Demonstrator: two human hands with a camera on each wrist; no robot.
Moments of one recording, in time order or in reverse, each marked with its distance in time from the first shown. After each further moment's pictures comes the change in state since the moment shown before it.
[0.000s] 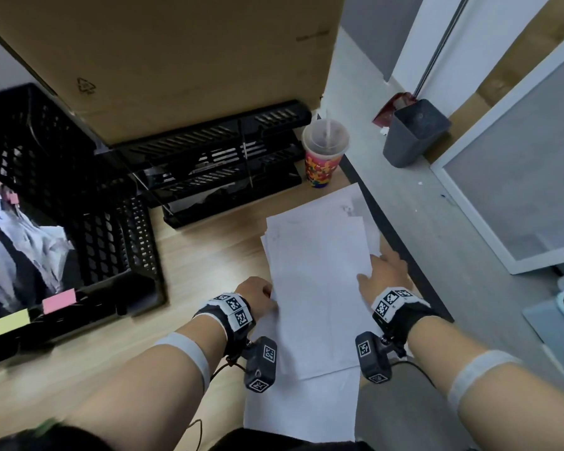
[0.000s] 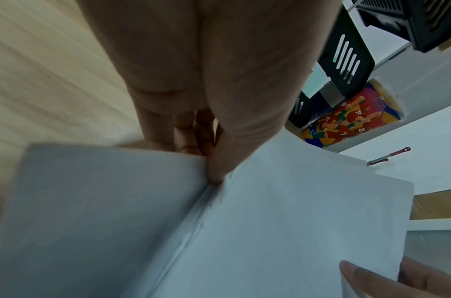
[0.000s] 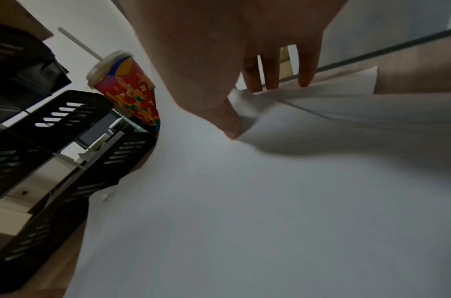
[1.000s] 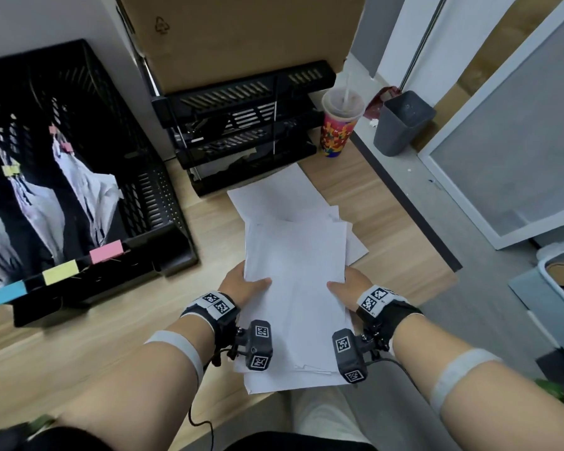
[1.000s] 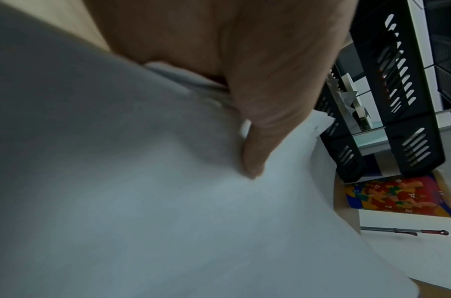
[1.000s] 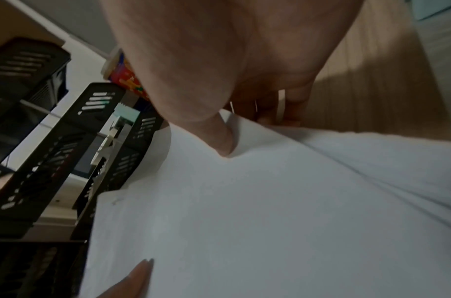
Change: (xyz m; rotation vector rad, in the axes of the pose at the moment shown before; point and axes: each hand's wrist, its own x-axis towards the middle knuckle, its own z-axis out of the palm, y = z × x) left_hand -0.068 -0.111 0.013 -0.599 0.137 0.066; right_hand -0.120 -0.062 0.076 0.464 -0.342 -0.016
